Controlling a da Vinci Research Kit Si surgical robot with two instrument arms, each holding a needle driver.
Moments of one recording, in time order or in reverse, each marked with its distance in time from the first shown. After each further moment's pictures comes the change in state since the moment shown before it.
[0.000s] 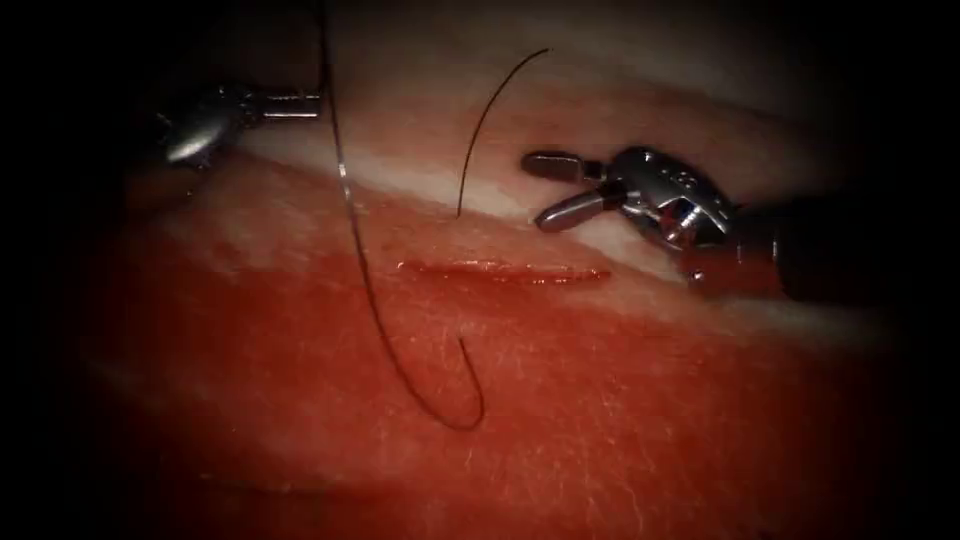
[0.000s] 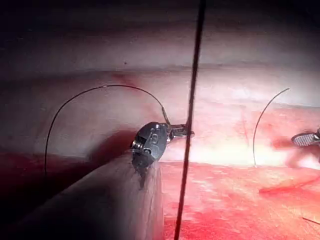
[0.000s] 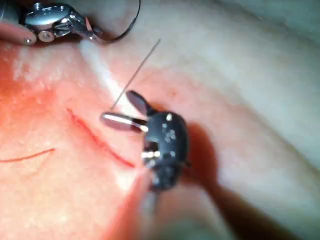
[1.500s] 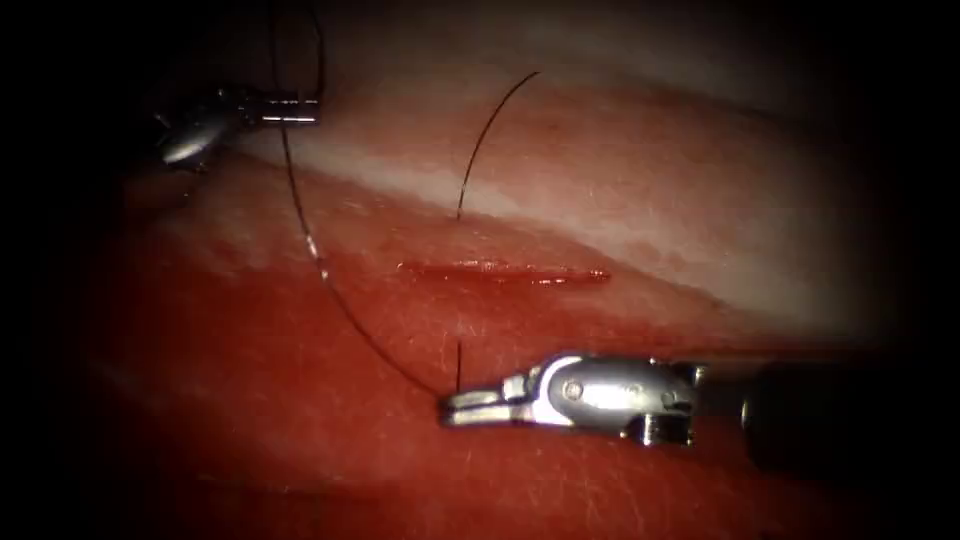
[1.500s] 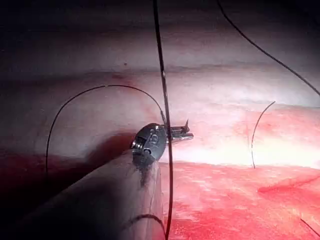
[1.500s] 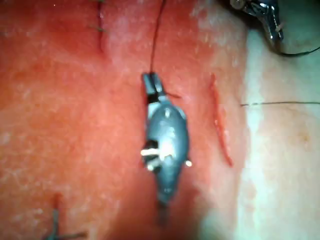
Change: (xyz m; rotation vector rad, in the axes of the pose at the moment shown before) right arm -0.006 -0.019 0.006 0.249 -0.280 -0.439; left arm 0.000 0.000 -0.001 -0.036 -0.043 -0.028
